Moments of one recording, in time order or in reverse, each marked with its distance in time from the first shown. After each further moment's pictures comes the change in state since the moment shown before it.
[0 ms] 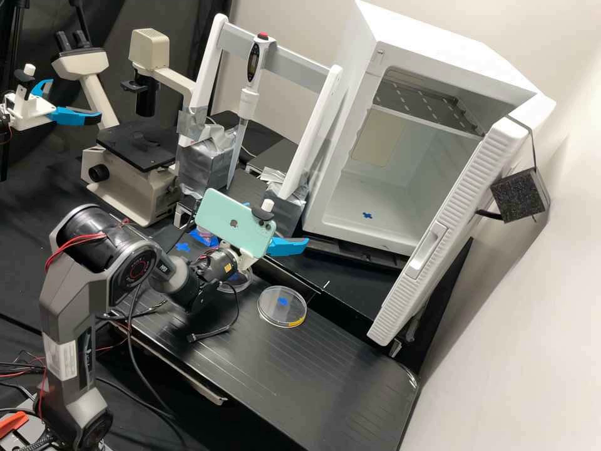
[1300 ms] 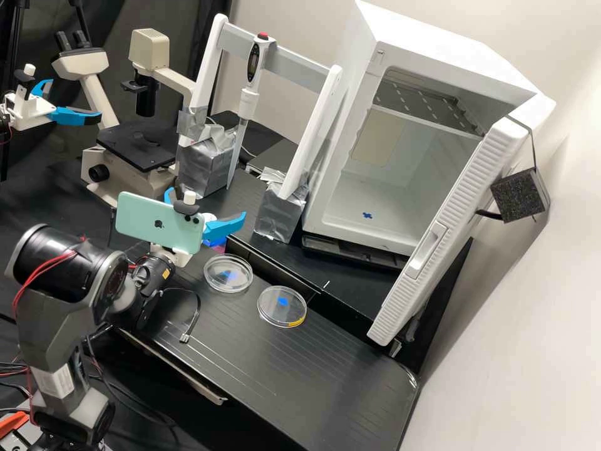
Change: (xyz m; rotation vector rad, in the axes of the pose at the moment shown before) arm -0.080 -0.059 -0.046 -0.059 0.270 -0.098
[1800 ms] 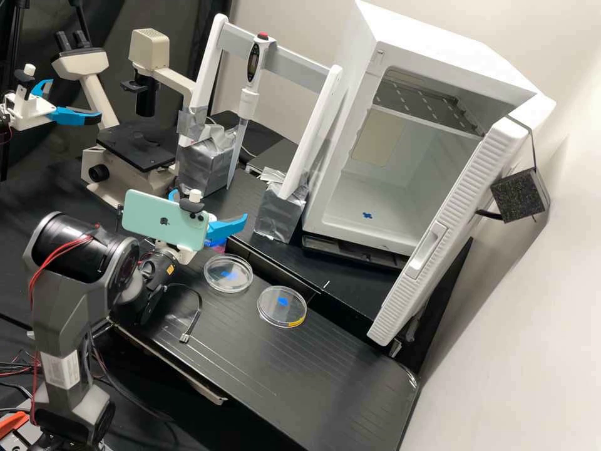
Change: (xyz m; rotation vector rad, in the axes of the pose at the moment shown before) arm 0.017 -0.004 0.003 0.004 -0.018 -0.003
